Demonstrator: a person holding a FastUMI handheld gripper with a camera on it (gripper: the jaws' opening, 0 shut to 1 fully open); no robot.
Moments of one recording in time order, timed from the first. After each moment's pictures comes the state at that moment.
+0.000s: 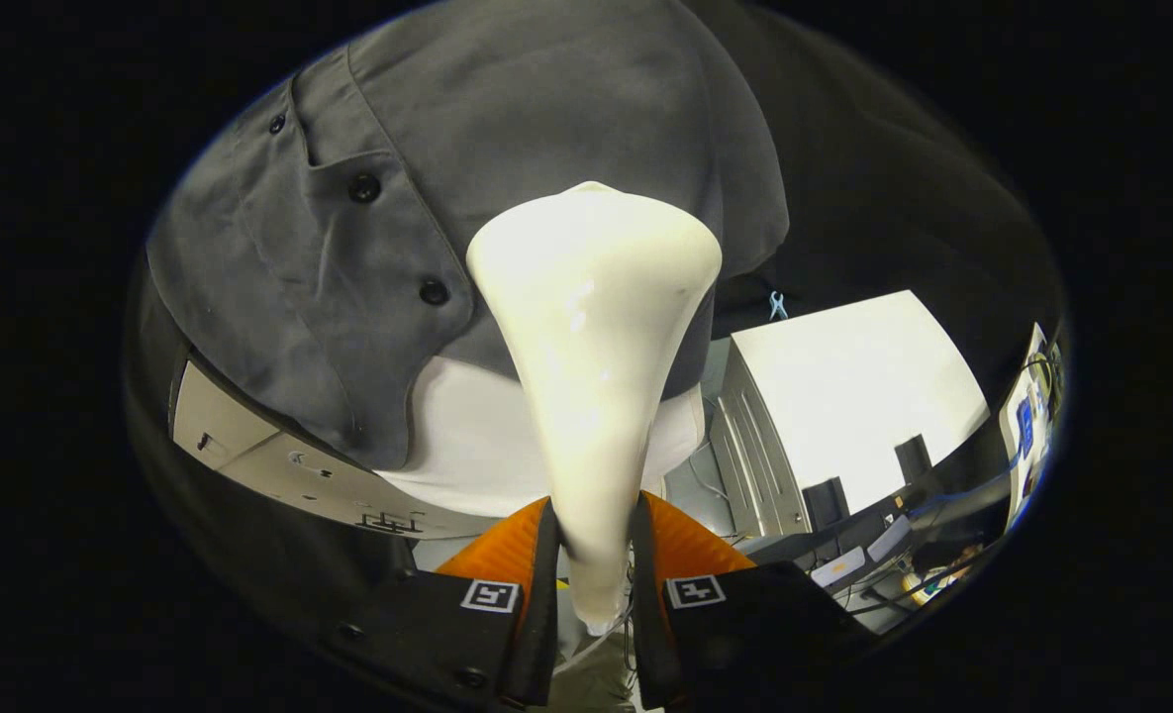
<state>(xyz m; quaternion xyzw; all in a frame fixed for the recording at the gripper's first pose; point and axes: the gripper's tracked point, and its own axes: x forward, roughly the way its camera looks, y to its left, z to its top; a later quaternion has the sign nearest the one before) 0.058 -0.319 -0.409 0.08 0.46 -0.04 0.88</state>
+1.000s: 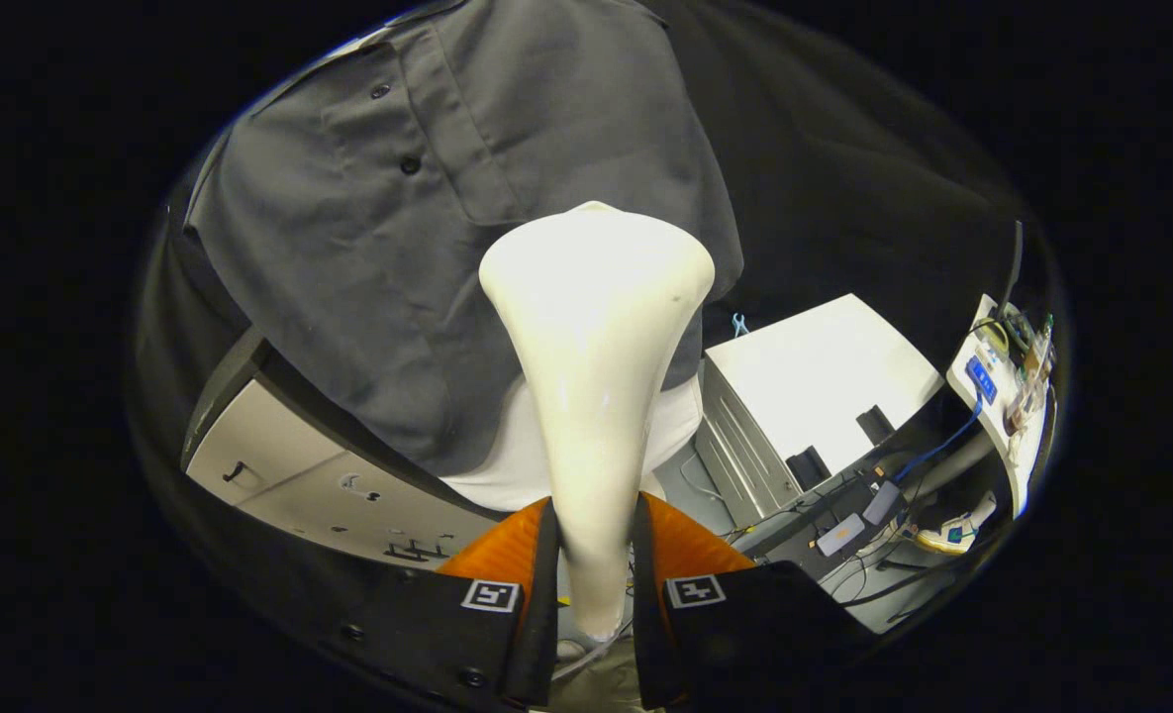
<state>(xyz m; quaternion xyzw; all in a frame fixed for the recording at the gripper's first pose) 0.005 -0.244 -0.305 0.09 0.38 -0.11 0.91</state>
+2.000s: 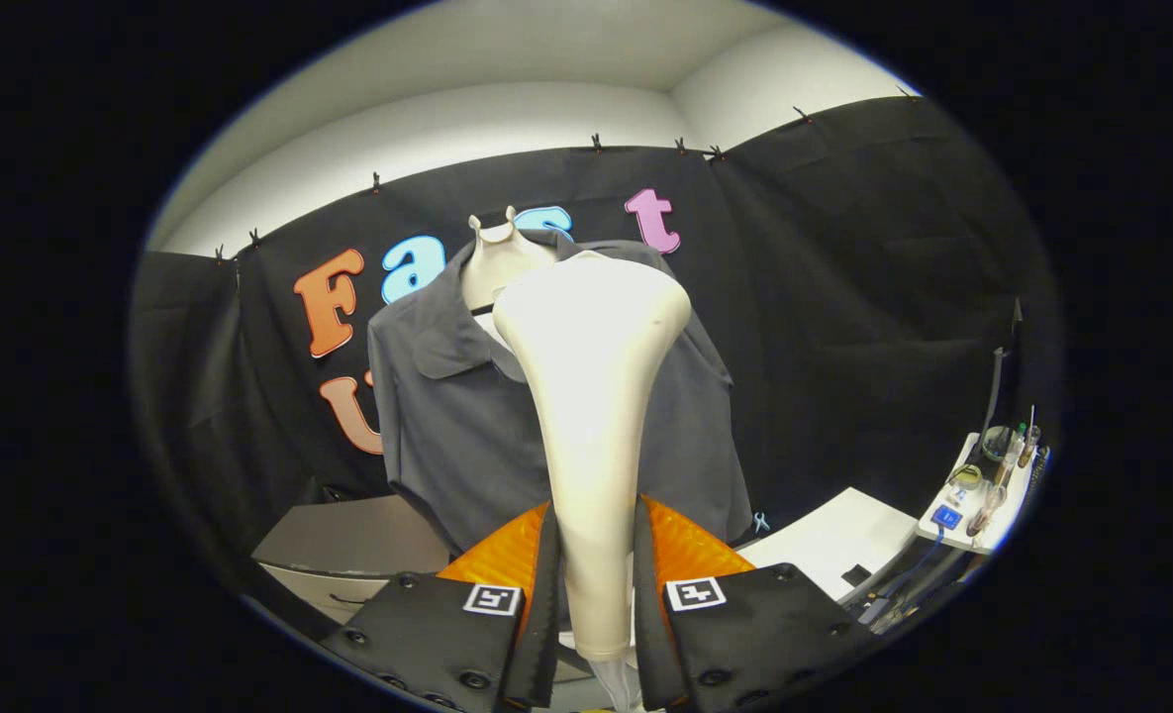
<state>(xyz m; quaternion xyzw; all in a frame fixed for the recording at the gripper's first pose) 0.002 -0.153 0.022 0.04 0.08 -0.07 0.99</state>
